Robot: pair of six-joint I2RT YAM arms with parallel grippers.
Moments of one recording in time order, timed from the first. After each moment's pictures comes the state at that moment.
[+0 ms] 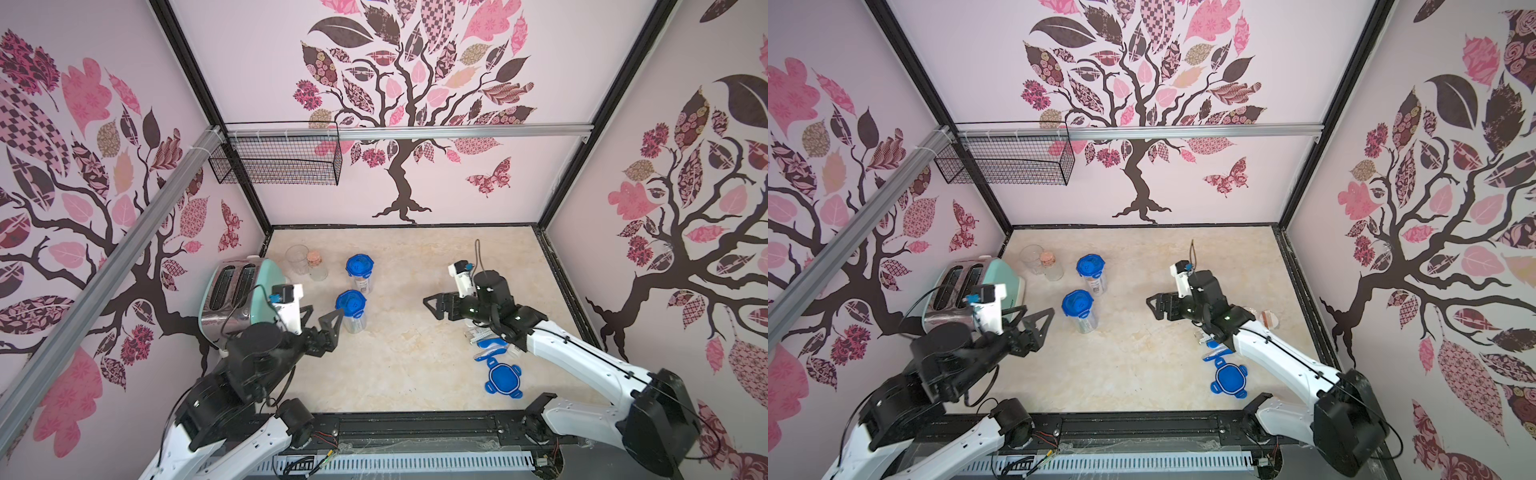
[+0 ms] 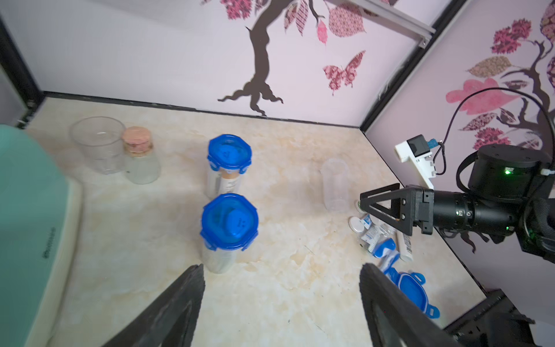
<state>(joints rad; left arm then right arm) -0.75 0.45 1.01 -0.89 -0.34 -0.43 0.63 1.24 0.83 -0.14 -0.26 0.48</state>
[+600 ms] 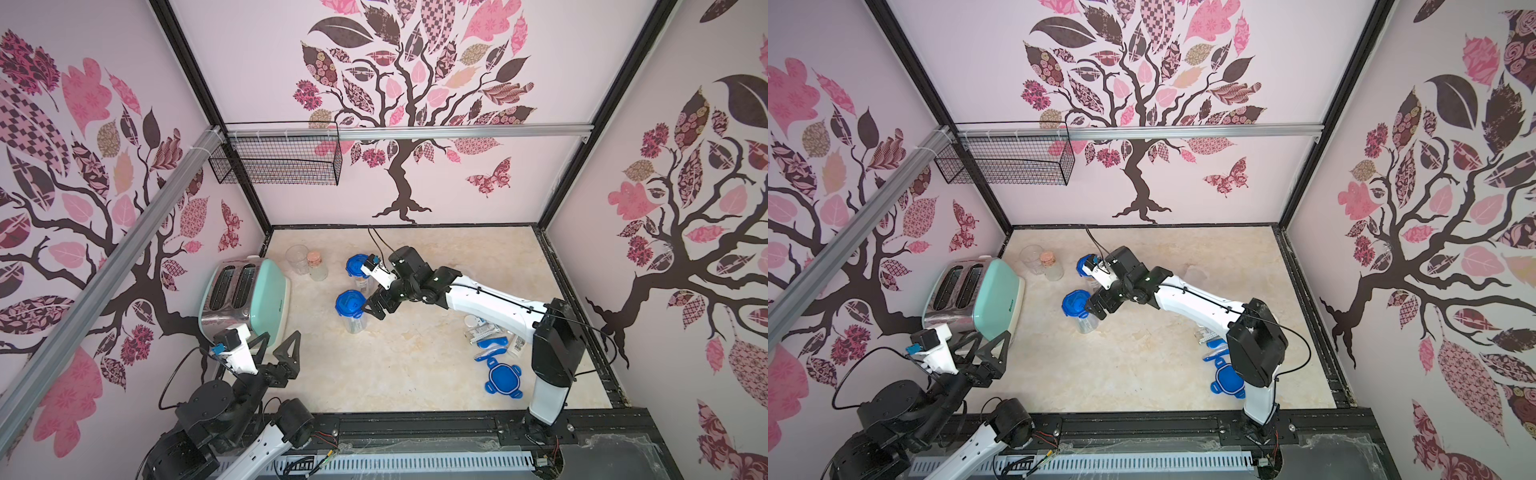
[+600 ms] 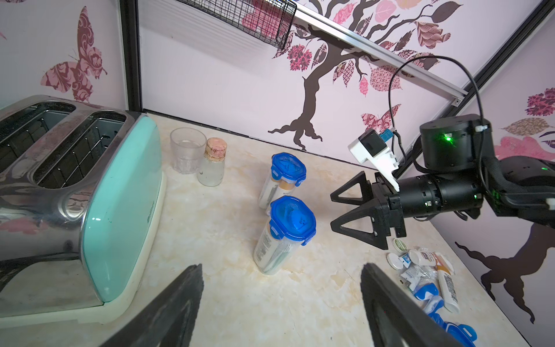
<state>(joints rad) -0.75 0.08 0.88 -0.99 -0.52 -0.44 0.85 1.86 1.56 -0.42 -0.32 -0.04</state>
